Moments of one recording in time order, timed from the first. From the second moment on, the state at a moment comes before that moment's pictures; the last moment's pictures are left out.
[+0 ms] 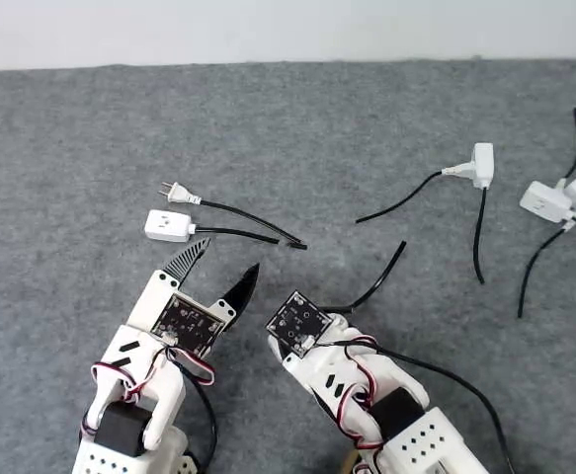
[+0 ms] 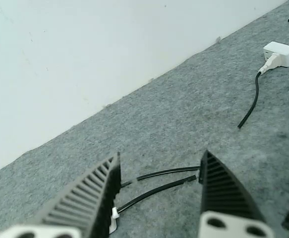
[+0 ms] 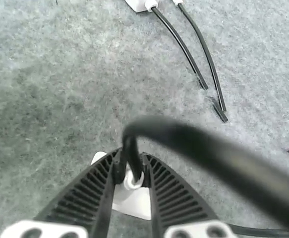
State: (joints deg) left arm 14.1 -103.0 93.1 37.1 -13.8; right arm -37.9 -80.2 95.4 36.0 18.8
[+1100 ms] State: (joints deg) left arm 15.0 -103.0 93.8 37.1 -13.8; right arm -38.6 -80.2 96.5 37.7 27.5
